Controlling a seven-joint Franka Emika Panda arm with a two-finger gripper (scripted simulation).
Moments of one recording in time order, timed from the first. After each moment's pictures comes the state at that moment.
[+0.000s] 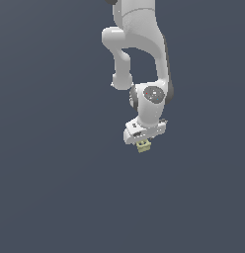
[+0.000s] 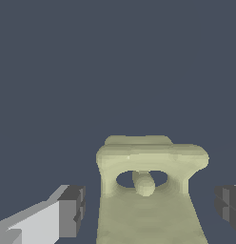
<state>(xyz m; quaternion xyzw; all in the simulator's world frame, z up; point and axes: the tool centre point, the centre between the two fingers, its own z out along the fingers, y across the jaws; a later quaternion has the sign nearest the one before) -0.041 0.103 0.062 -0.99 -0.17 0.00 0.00</state>
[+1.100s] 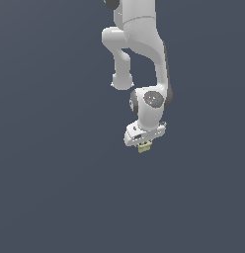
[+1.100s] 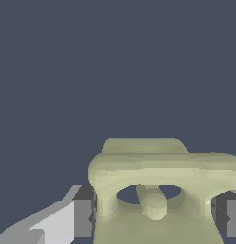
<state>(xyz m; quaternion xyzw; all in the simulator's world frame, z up) -0.041 0.106 0.041 -0.99 -0.17 0.00 0.00</state>
